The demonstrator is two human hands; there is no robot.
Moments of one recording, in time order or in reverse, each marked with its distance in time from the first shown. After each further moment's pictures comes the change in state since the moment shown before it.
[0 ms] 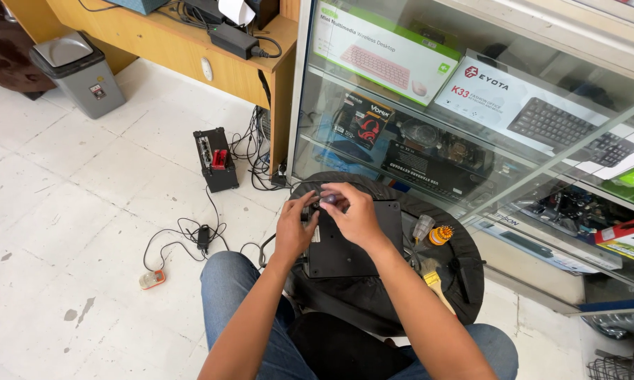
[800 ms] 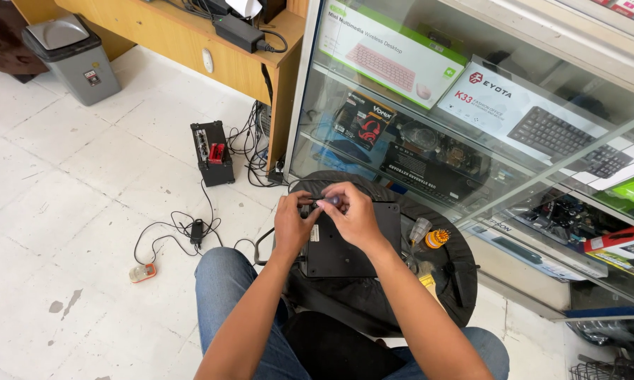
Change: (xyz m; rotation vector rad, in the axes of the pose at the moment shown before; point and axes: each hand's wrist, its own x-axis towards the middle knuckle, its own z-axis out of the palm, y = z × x) left_hand 0.005 -0.023 0.019 0.032 0.126 -0.049; right_hand -0.003 0.001 0.005 0.009 0.016 0.020
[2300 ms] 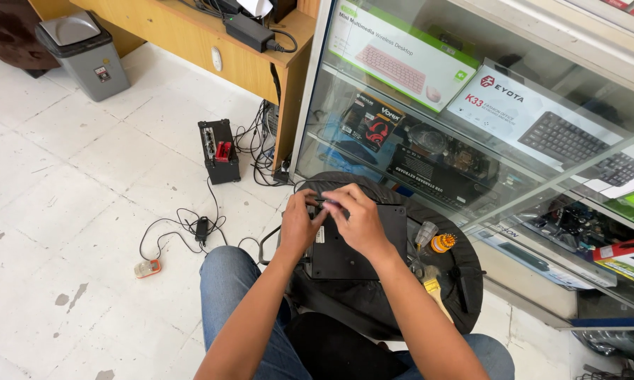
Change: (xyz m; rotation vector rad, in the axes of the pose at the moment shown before) left_hand 0.002 -0.002 0.002 0.012 -0.048 0.072; right_hand 0.003 -0.017 0.001 -0.237 -0.018 -0.289
